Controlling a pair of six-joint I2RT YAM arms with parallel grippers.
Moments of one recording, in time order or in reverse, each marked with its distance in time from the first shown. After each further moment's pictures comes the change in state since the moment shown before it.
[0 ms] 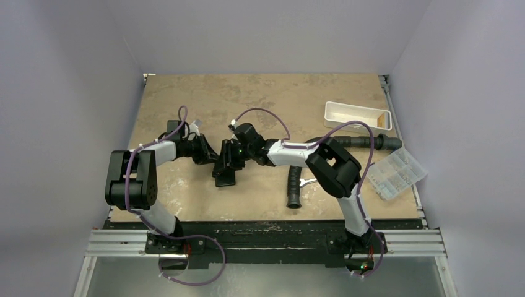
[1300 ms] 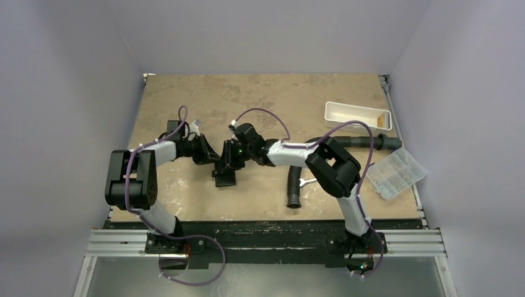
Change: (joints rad) left arm 0.000 0.000 0.000 0.000 0.004 0.000; right arm 0.000 0.004 -0.006 0.004 0.001 0.003
